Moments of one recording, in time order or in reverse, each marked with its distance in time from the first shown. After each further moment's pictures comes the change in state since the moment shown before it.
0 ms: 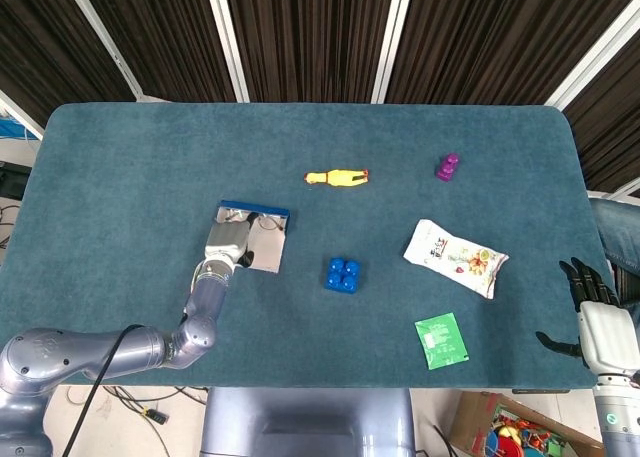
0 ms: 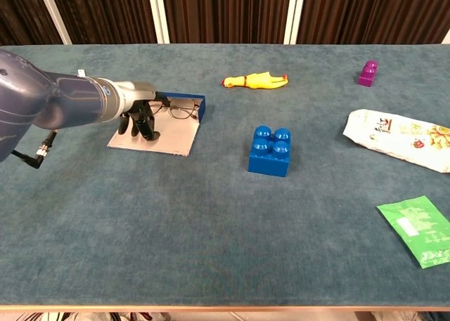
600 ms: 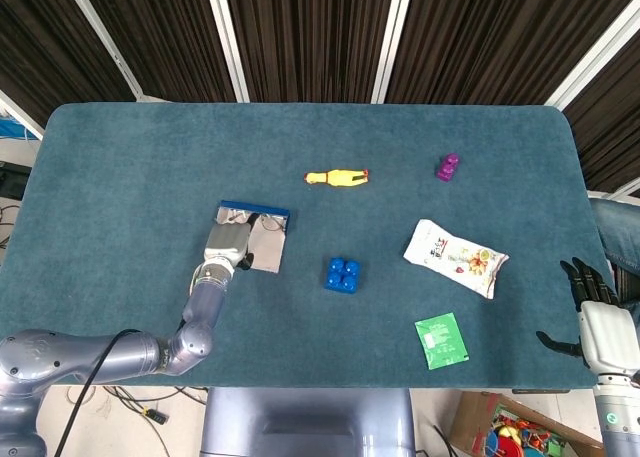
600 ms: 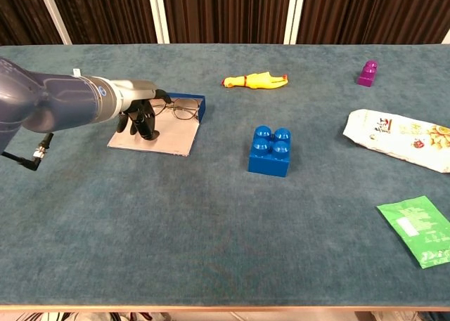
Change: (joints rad) left arm 0.028 0.032 0.007 -0.087 0.054 0.046 0.006; right arm 0.000 0.001 0.003 -0.004 0.010 -0.002 -0.003
